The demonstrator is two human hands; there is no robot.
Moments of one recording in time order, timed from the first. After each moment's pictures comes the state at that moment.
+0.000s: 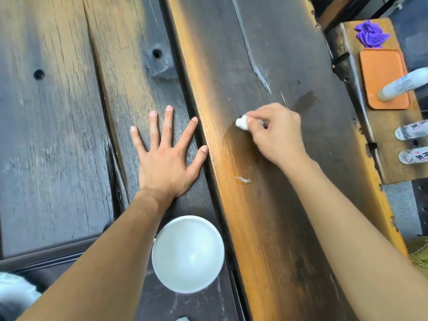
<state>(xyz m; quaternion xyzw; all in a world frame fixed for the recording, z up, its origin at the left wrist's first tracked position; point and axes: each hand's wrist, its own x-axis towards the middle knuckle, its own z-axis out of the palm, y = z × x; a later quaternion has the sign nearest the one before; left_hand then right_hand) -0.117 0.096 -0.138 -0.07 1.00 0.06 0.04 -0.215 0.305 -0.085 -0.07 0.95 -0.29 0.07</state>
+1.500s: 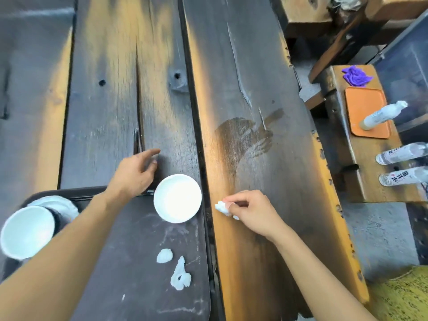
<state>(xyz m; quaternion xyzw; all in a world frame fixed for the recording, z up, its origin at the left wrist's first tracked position) -0.007 0.066 -0.044 -0.20 0.93 0.29 0.10 -0.033 0.376 -0.029 -0.05 0.81 -0.44 0.37</state>
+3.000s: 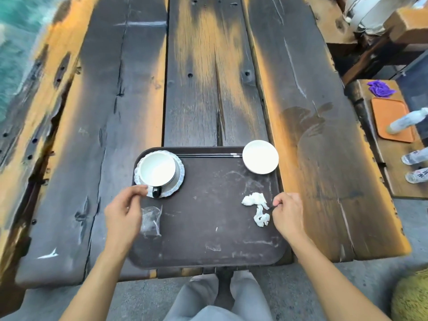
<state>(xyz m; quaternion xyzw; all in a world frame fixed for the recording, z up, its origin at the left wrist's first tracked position) 0.308 -0.056 0.000 -0.35 0.79 0.48 -0.16 0.156 0.287 -0.044 0.02 0.95 -0.29 0.12</state>
